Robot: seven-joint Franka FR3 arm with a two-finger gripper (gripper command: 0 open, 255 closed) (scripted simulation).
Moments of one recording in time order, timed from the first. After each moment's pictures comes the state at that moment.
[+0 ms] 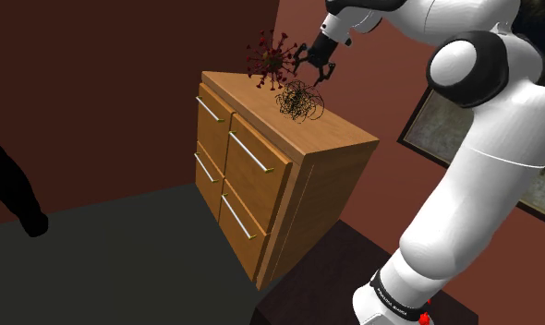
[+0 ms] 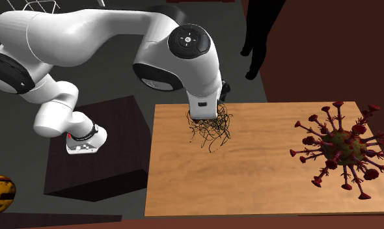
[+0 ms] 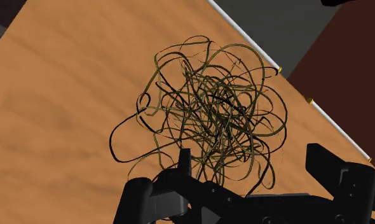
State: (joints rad) arm -0.28 0.14 -0.22 -1.47 0.27 1.78 0.57
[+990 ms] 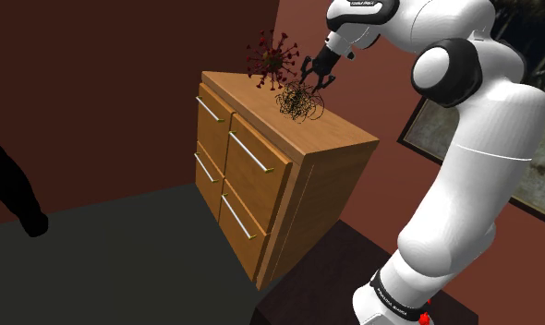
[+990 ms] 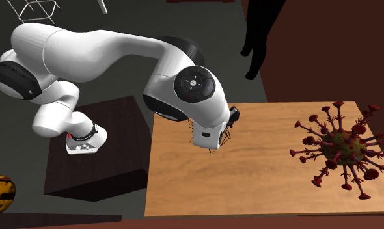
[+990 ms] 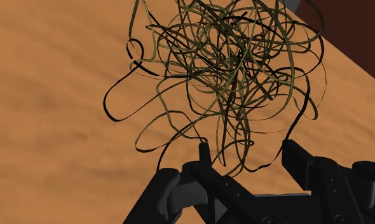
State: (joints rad) arm -0.34 0.23 -0.26 -1.46 0.34 1.90 0.64
